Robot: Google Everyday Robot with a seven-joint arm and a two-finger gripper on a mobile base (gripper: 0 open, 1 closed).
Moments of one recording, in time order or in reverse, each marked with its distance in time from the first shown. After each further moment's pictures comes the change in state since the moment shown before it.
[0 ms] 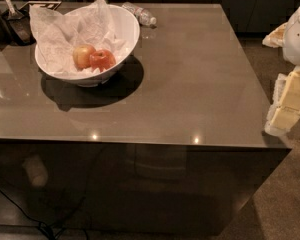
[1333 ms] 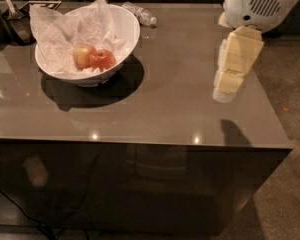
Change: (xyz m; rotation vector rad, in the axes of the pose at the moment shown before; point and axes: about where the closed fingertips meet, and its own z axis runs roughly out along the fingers) arm -0.089 -0.019 -0.006 -0.078 0.016 -0.009
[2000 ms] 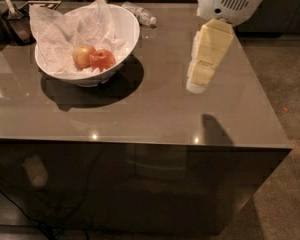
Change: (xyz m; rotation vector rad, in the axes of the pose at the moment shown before) arm -0.041 -0.011 0.003 0.036 -0.064 -0.024
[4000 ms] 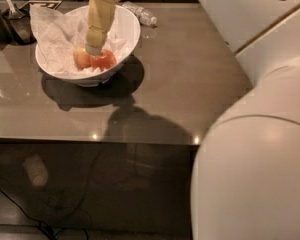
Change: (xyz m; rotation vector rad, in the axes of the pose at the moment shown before) arm -0.201 -0.060 0.065 -0.098 -0.139 -0.140
